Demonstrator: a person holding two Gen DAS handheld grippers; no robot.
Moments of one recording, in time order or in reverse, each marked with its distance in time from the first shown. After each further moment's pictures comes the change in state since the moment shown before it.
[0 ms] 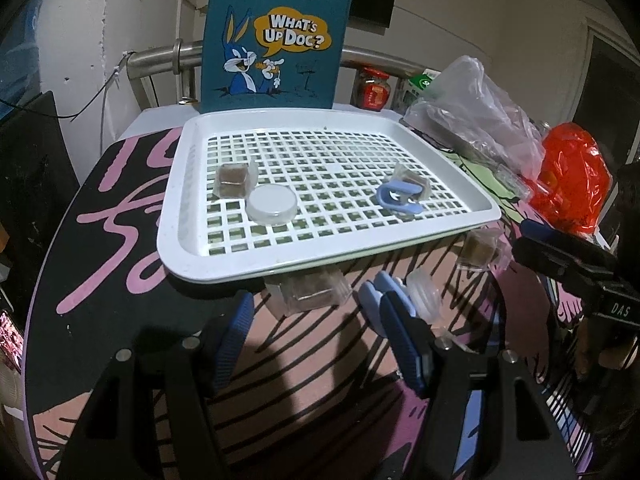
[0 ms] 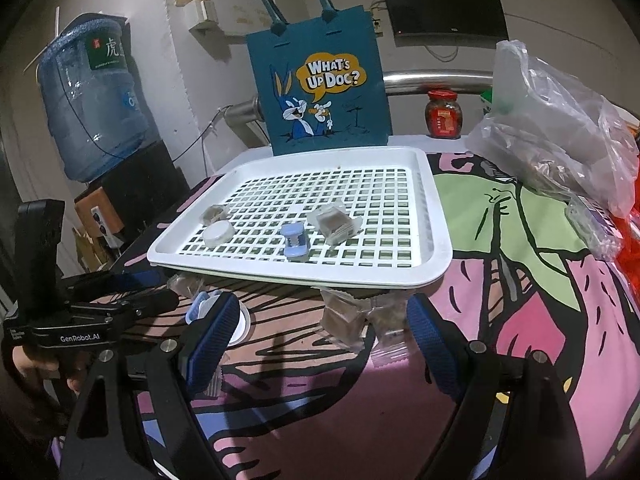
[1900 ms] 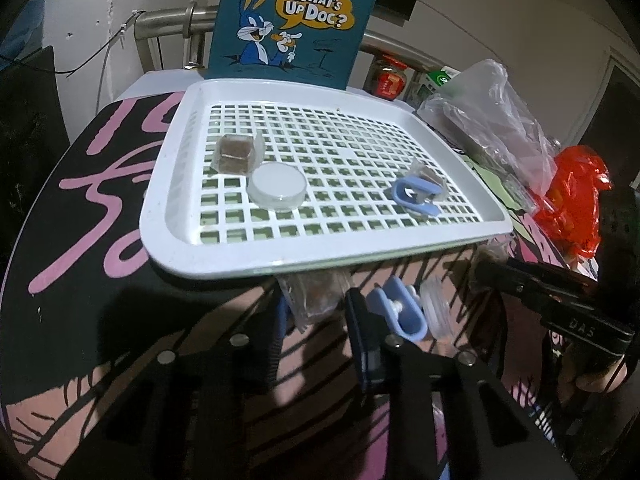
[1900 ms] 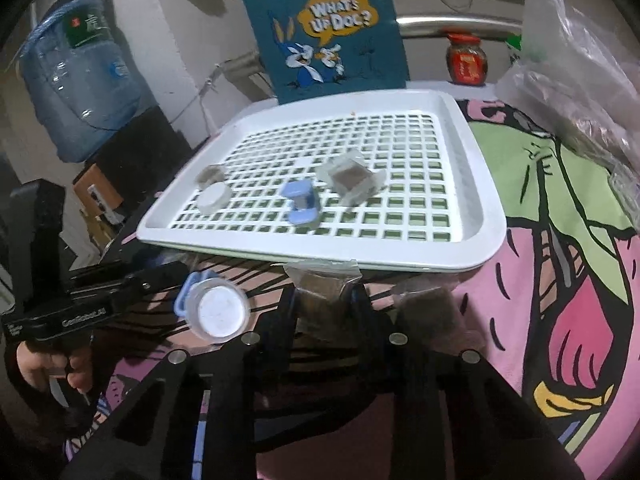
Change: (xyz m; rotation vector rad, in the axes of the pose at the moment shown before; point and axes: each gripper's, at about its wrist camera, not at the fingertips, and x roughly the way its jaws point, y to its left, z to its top) left arm 0.018 0.012 0.002 -0.110 0.070 -0.042; right arm 0.042 0.000 0.001 0.029 0.181 0.070
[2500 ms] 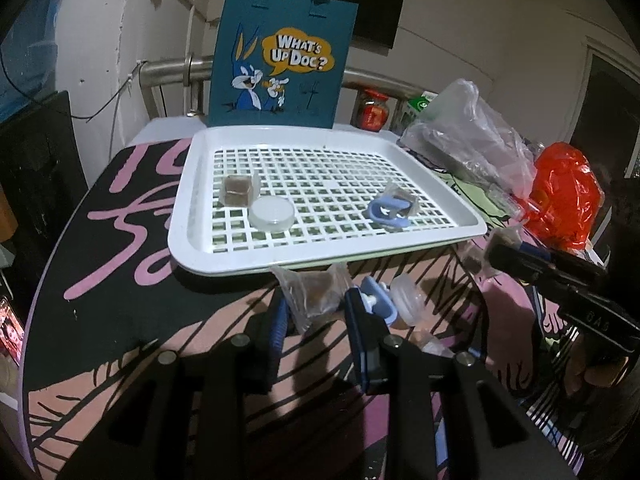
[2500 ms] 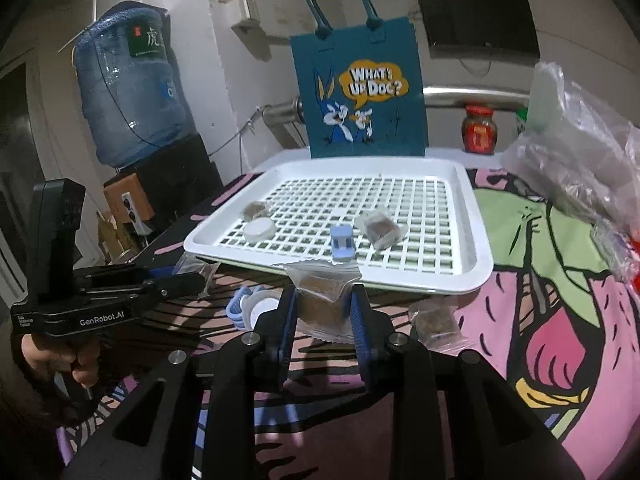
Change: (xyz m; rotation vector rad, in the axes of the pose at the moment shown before) left arm -0.036 -0.016 -0.012 0.078 -0.149 0.029; right arm -0.047 0.026 -0.015 -0.118 -0.216 0.006
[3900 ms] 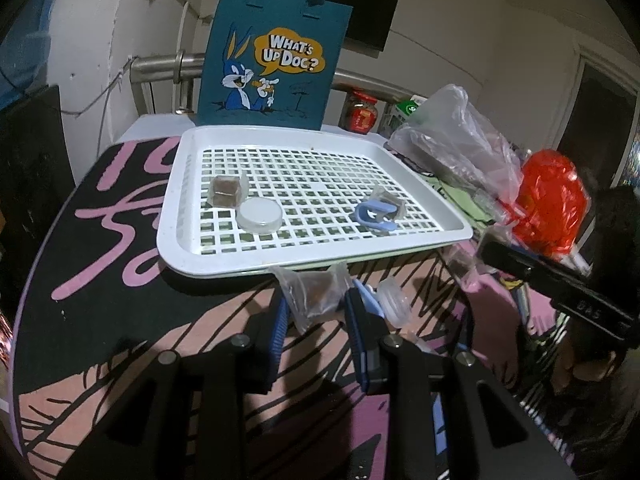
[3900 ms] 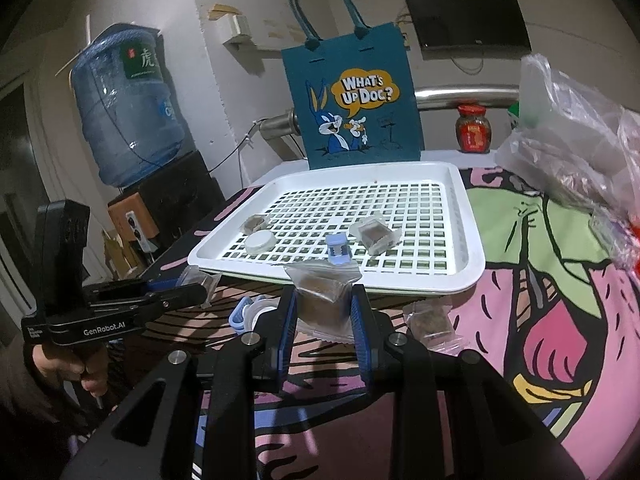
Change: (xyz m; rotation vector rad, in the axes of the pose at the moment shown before) left arm -0.002 0.007 0.003 -0.035 0.003 -0.076; right arm -0.006 -0.015 0.002 0.076 -0.020 0.036
